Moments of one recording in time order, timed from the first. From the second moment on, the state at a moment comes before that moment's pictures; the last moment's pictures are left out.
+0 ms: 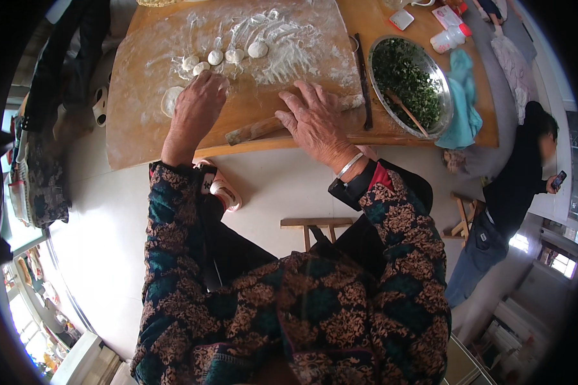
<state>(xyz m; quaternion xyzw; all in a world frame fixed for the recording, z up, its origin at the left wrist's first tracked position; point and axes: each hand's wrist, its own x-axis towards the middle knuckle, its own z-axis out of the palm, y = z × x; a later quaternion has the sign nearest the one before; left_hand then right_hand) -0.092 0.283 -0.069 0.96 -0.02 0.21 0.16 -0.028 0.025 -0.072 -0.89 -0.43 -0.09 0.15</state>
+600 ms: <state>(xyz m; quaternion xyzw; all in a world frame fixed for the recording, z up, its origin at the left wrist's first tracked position) -0.102 0.265 -0.062 0.93 -0.08 0.06 0.34 0.042 0.082 -0.087 -0.86 -0.43 -0.21 0.15</state>
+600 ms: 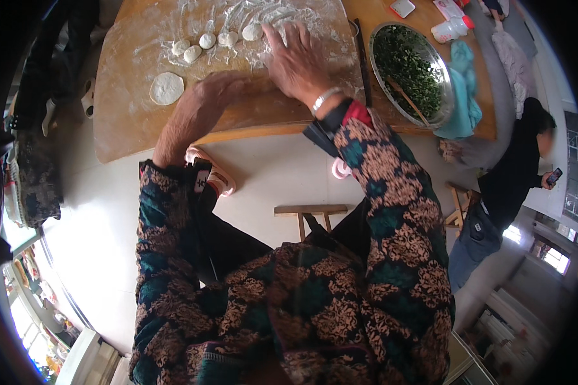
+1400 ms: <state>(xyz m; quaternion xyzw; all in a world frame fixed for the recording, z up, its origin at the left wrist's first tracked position) -0.066 0.261 -0.065 0.94 -0.01 0.11 0.32 0.036 0.079 -0.079 -0.88 -0.44 -0.09 0.15</state>
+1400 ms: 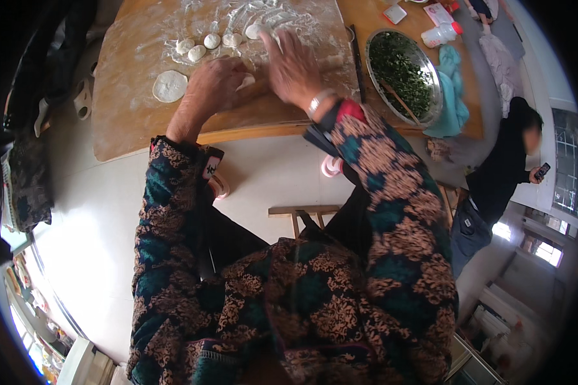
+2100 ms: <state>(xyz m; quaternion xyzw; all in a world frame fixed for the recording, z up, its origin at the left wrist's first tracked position) -0.089 0.269 -0.065 0.90 0.09 -0.02 0.43 0.017 0.054 -0.085 -0.86 -0.47 -0.13 0.13</state>
